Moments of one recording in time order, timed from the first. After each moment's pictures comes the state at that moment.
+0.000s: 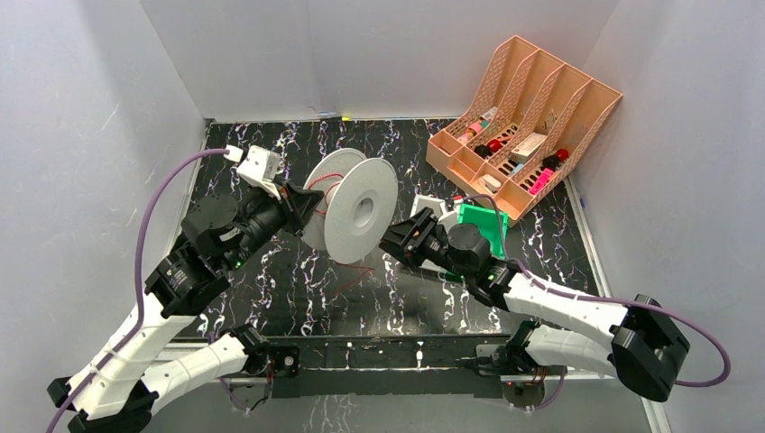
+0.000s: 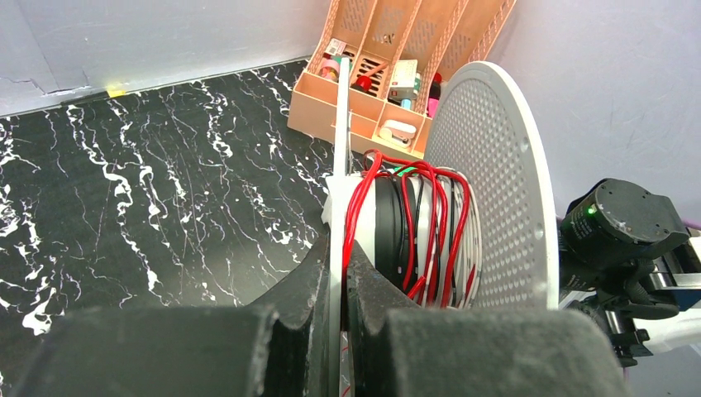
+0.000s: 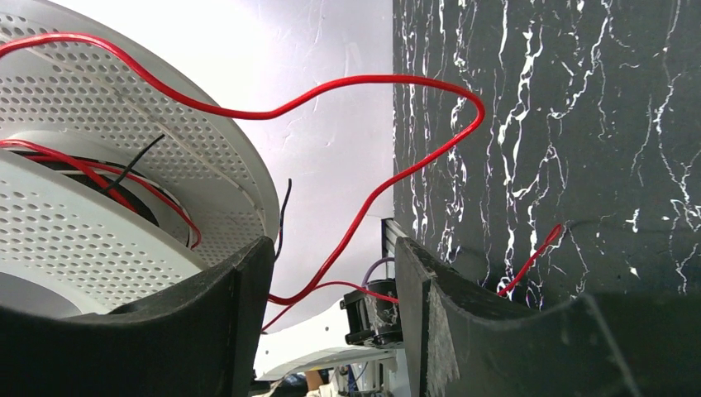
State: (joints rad) left arm -0.78 0.78 1.18 -0.49 -0.14 -0.27; right arm 0.92 1.05 0.52 0.37 -0.02 1.47
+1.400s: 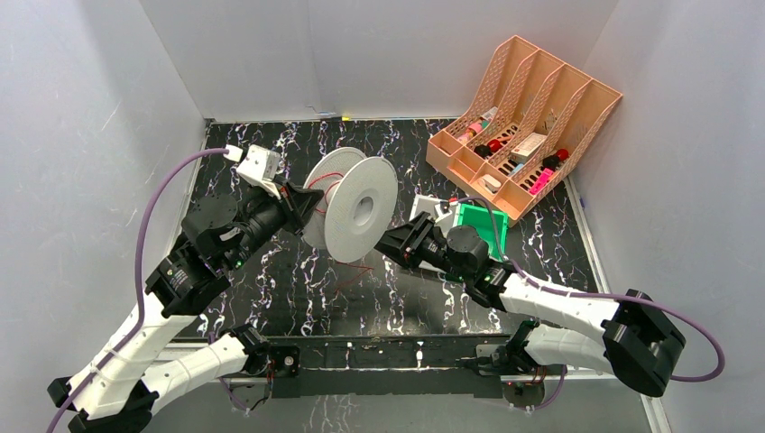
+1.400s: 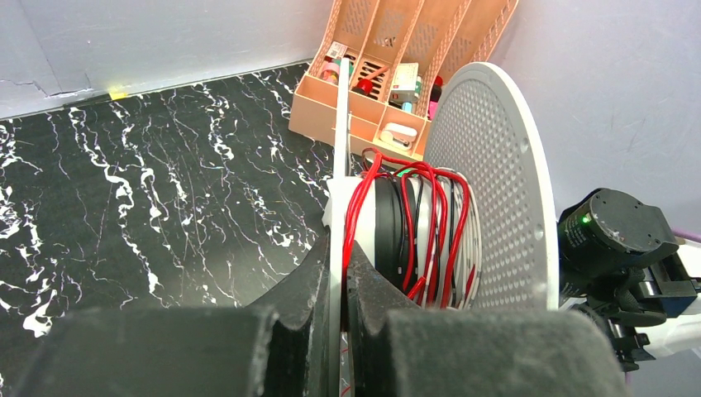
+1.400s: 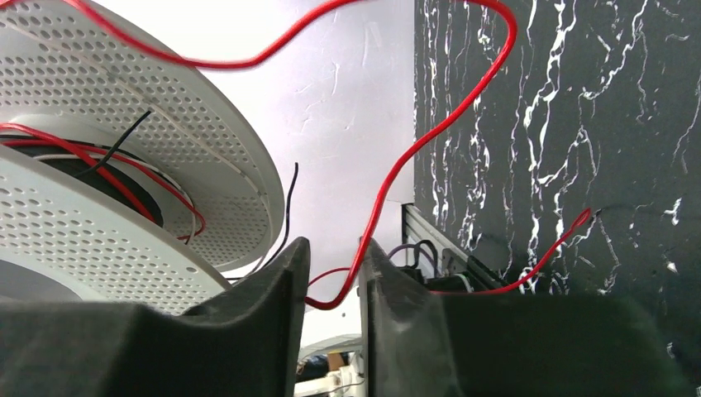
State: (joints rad) left arm -0.78 0.78 1.18 -0.48 -0.15 -0.27; right arm 0.92 1.09 0.49 0.48 -0.07 1.52
